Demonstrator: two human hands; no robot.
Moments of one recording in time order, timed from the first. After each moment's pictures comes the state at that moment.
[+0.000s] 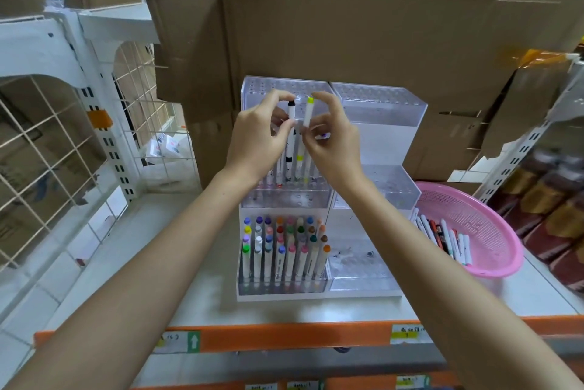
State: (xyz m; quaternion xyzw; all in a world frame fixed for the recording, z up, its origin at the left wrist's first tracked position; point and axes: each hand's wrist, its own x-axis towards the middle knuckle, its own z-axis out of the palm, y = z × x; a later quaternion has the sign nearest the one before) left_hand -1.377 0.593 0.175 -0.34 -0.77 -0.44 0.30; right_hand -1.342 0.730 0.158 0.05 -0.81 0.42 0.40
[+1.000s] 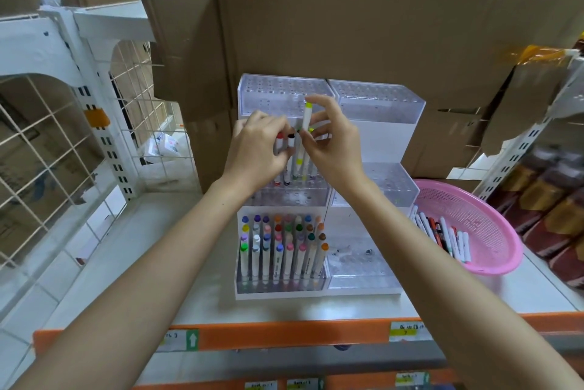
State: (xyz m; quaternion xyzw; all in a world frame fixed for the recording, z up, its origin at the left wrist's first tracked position) left_hand -1.384 0.591 0.150 -0.36 -0.84 -0.29 0.30; right_hand -1.334 0.734 0.157 0.08 -0.82 0.41 0.38
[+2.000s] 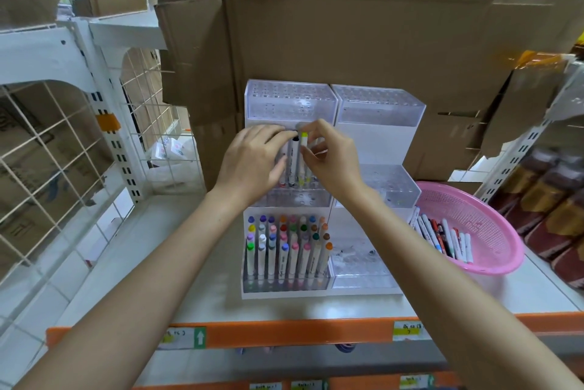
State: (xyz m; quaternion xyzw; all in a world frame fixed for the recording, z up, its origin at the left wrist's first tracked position) left_hand -1.379 0.570 0.140 -0.39 -0.83 -0.18 0.35; right_hand -1.335 0.736 0.139 0.08 -0.87 0.32 0.36
